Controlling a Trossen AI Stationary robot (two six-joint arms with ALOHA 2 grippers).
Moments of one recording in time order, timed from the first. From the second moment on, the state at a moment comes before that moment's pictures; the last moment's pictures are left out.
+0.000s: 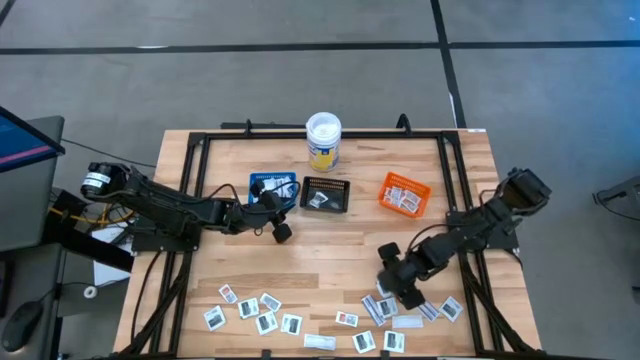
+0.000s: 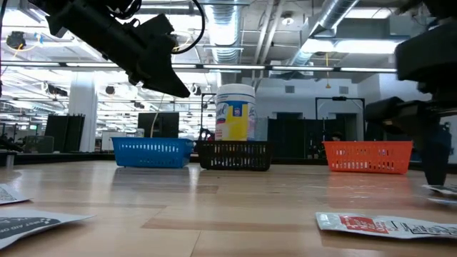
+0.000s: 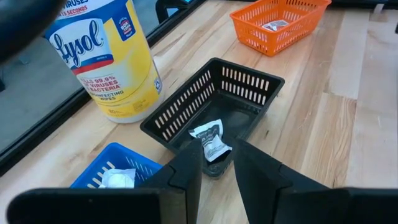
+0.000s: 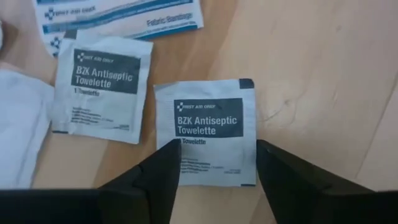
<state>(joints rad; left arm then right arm) -0.18 1.16 0.59 0.15 -0.66 -0.19 0.58 1.63 0.72 -0.35 0.01 0.19</state>
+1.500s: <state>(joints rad) -0.18 1.16 0.59 0.20 -0.52 -0.27 0.35 1.51 0.71 -0.41 -0.03 0.32</state>
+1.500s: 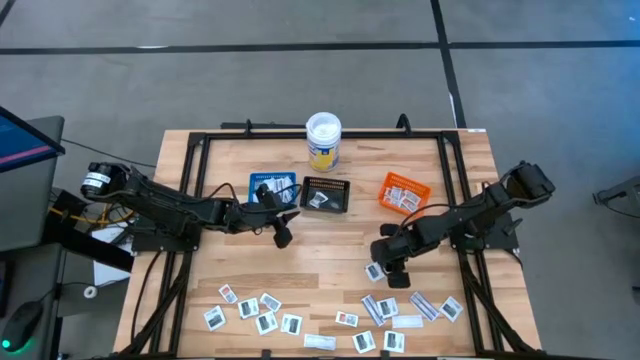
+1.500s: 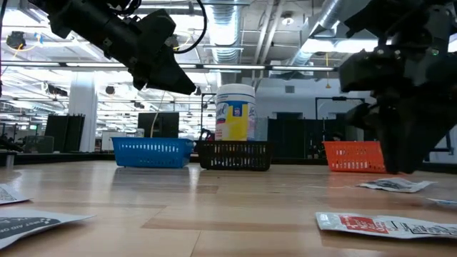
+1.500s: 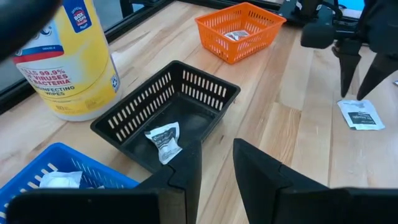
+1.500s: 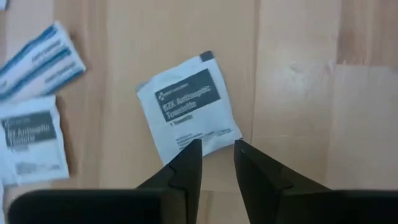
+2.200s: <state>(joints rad) -0.18 1.16 0.59 0.21 -0.52 -0.27 0.42 1.61 0.72 -0.36 0.04 0.70</state>
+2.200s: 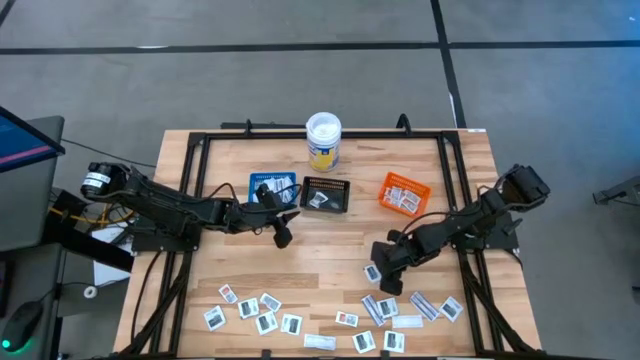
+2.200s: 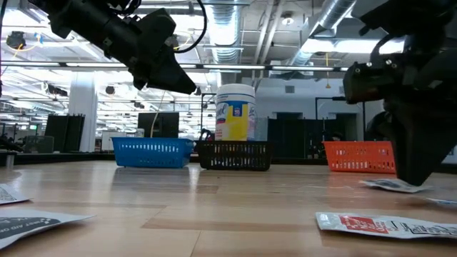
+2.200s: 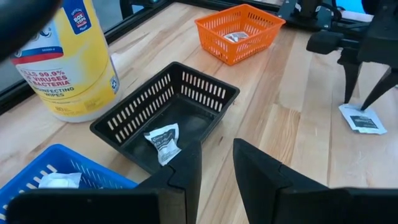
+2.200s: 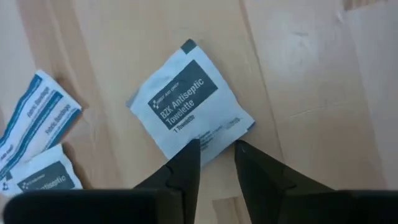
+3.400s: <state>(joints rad) -0.18 1.16 0.59 0.23 -0.52 -0.27 0.37 1.57 0.78 -0.41 0.13 0.29</state>
